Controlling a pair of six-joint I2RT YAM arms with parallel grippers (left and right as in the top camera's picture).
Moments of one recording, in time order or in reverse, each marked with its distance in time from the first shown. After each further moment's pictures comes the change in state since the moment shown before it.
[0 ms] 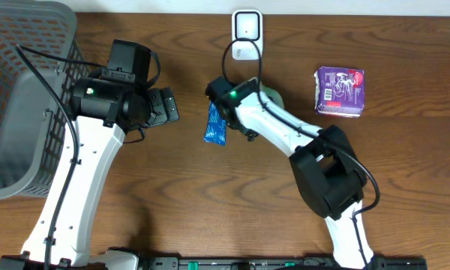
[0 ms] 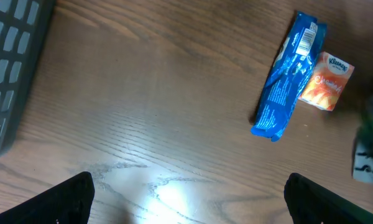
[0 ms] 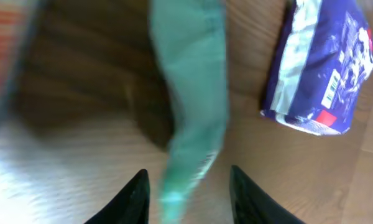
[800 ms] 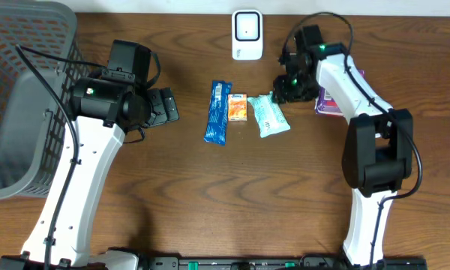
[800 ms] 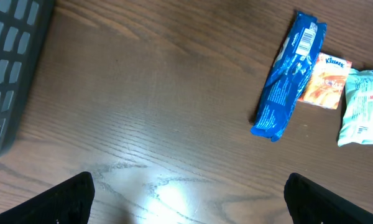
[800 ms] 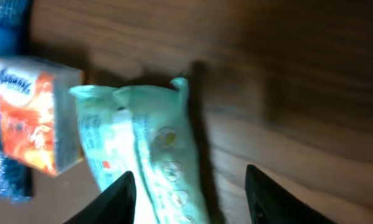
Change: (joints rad) left arm 0.000 0.000 0.000 0.000 0.000 0.000; right arm -0.476 0.003 0.040 0.177 -1.011 -0.367
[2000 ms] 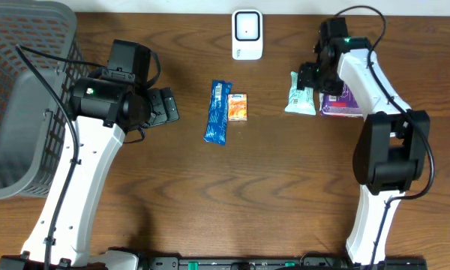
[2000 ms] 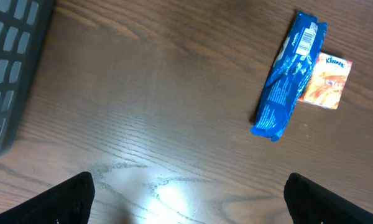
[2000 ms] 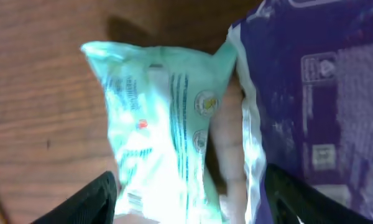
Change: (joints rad) left arm 0.000 0.000 0.000 0.000 0.000 0.000; right arm -0.099 -0.002 0.092 -0.050 0.293 0.261
